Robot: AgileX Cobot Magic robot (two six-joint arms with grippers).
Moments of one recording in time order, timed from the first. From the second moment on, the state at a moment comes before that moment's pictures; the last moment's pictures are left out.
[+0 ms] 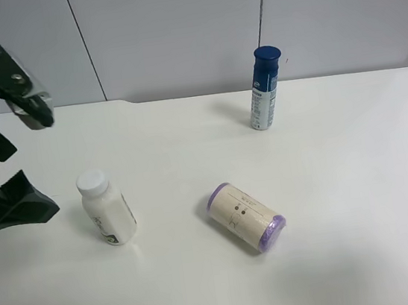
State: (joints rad) left arm -0.57 1.17 -0.92 0.05 0.97 0.36; right arm 0.02 0.00 -0.50 0.07 1.07 -0.09
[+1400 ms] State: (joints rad) left arm -0.63 1.62 -0.94 0.15 0.69 0.32; right arm 0.02 0.00 -0.50 0.07 1.07 -0.09
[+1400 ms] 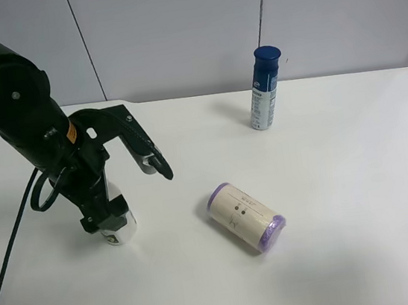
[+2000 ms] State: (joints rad) left arm -0.63 1.69 -0.94 0.17 0.65 0.18; right arm 0.02 0.00 -0.50 0.07 1.07 -0.09
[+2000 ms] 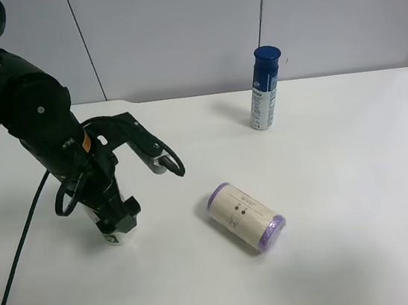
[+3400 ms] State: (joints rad) left arm -0.63 1.67 -0.94 0.20 0.77 0.14; right arm 0.02 0.00 -0.50 0.07 1.07 -0.09
